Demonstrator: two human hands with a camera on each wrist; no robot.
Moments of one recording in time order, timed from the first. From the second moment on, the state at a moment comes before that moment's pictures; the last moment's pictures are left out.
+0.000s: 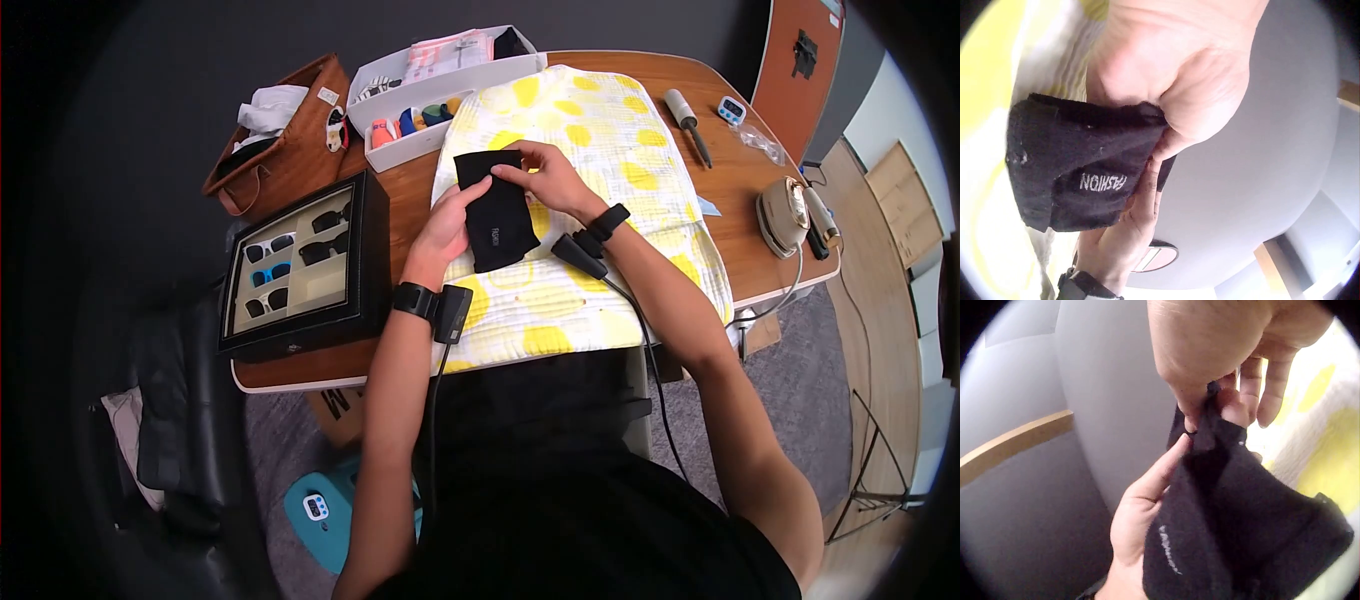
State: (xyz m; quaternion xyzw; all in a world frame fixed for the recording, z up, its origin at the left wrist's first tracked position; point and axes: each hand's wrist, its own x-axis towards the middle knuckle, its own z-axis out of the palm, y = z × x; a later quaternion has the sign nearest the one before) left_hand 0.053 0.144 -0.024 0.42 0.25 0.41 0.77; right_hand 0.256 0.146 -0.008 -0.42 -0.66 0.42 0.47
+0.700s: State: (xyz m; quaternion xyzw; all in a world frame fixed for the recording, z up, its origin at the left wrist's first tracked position) left_hand 0.049 0.151 -0.031 0.35 0.22 0.46 0.79; right_hand 0.260 0.152 -0.015 -0.29 -0.74 0.38 0.48
